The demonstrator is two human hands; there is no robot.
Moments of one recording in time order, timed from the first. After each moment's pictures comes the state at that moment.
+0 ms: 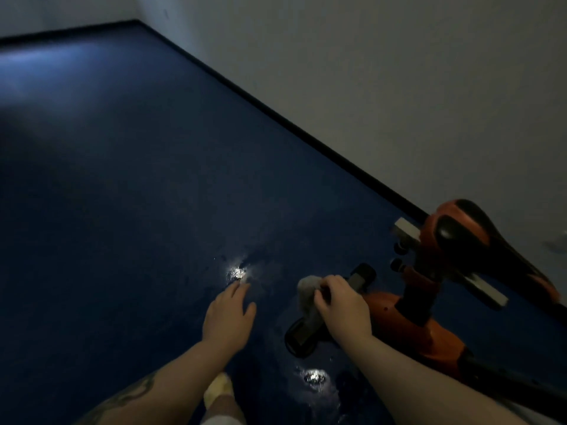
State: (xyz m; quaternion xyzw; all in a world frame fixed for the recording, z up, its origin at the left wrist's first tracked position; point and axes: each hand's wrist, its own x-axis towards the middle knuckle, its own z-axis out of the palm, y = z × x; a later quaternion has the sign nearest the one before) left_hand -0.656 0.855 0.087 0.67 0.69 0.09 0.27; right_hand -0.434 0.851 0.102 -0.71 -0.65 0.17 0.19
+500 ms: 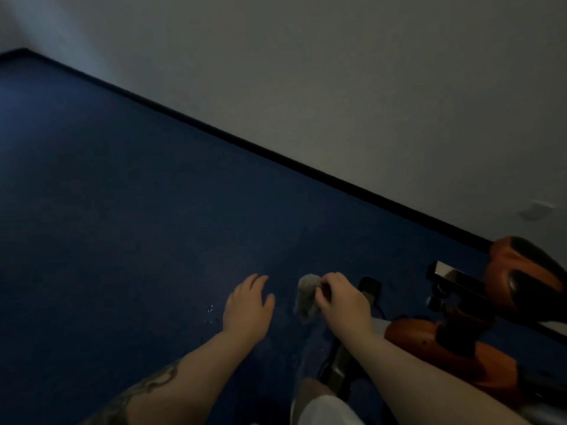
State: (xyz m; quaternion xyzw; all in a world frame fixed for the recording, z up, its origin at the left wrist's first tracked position) left_hand -0.680 1.146 0.095 0.77 0.56 0.05 0.29; right_hand -0.497 1.075 0.099 -0.80 -0.54 0.14 0.22
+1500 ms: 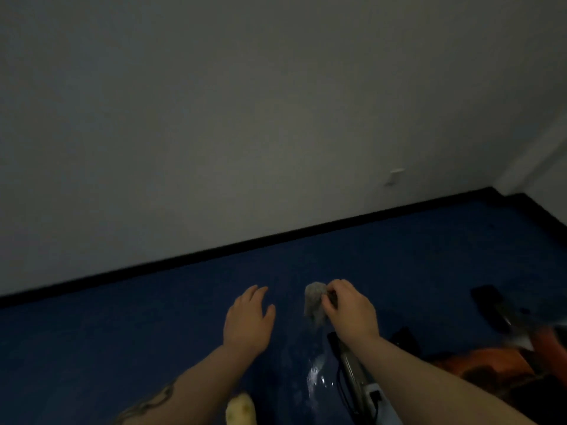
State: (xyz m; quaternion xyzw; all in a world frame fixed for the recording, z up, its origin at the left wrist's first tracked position) left_hand -0.306 1.560 0.100 0.92 0.23 -0.09 0.29; right_hand -0.219 1.372 0.097 -0.95 -0.17 0.07 0.26
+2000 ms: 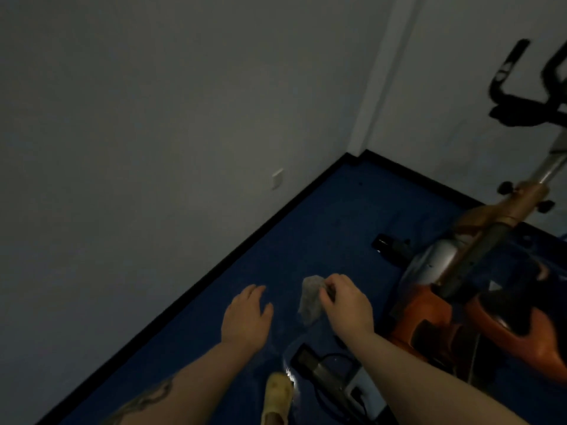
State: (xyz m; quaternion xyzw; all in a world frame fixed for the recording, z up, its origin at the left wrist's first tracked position) left_hand -0.061 1.531 0.099 0.94 -0.07 -0.16 0.29; right_hand -0.092 1.333 0.110 -0.95 0.16 -0.03 0.27
